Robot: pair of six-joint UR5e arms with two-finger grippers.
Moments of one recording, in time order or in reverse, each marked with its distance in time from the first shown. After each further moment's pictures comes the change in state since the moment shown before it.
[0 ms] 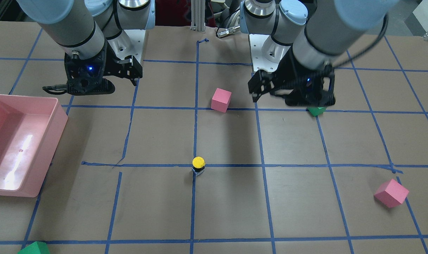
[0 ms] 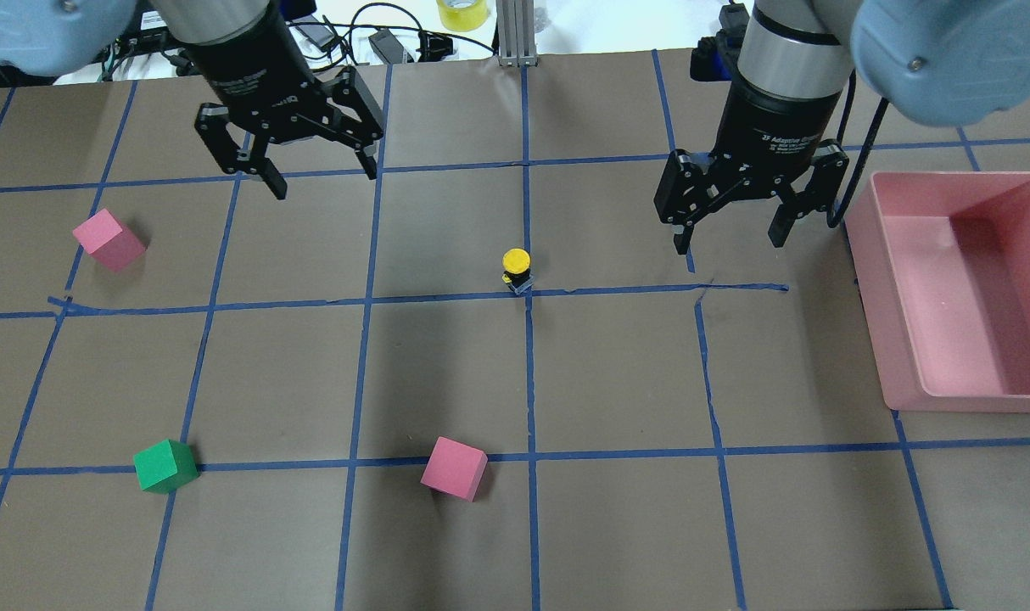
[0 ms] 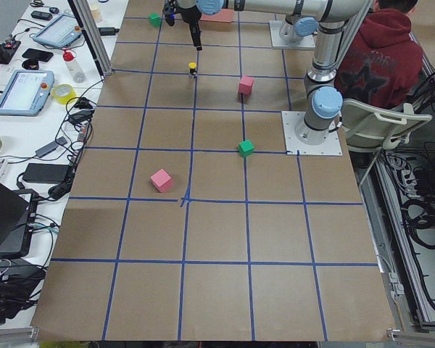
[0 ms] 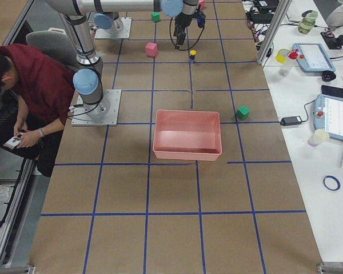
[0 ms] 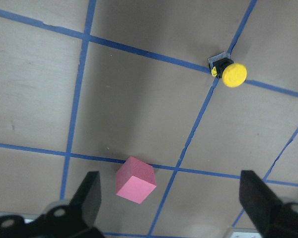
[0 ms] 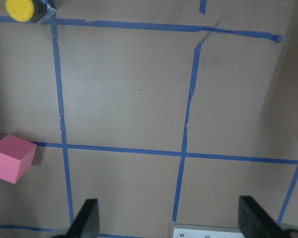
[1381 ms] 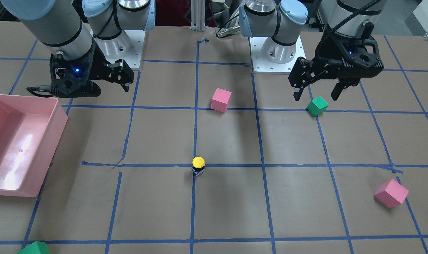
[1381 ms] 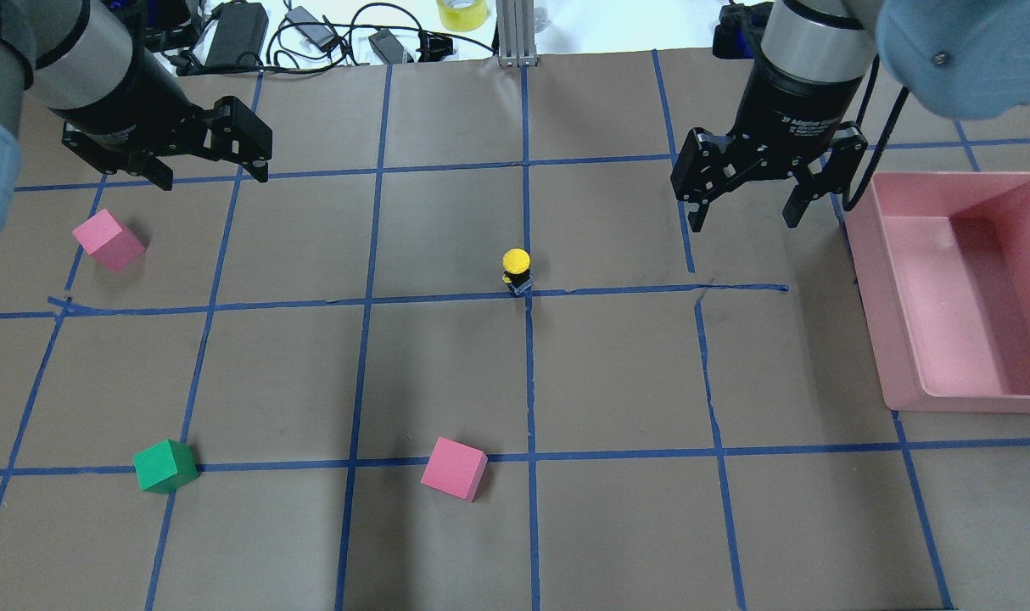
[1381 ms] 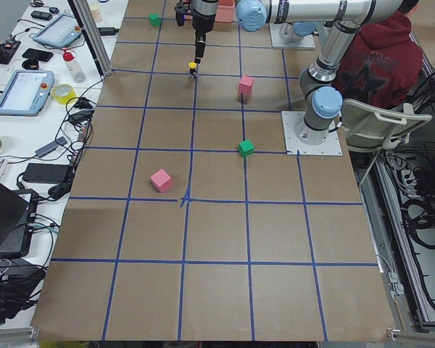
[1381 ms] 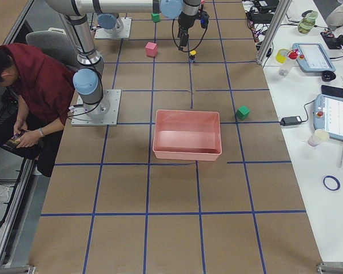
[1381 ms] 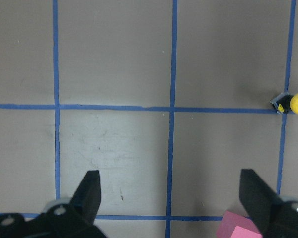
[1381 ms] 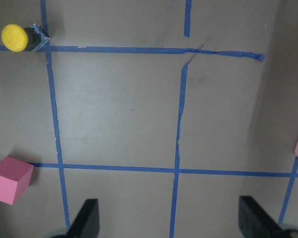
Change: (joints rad) left arm 0.125 0.203 -0.283 0.381 0.094 0.100; right arm -0.041 -0.003 -0.001 -0.054 -0.002 0.001
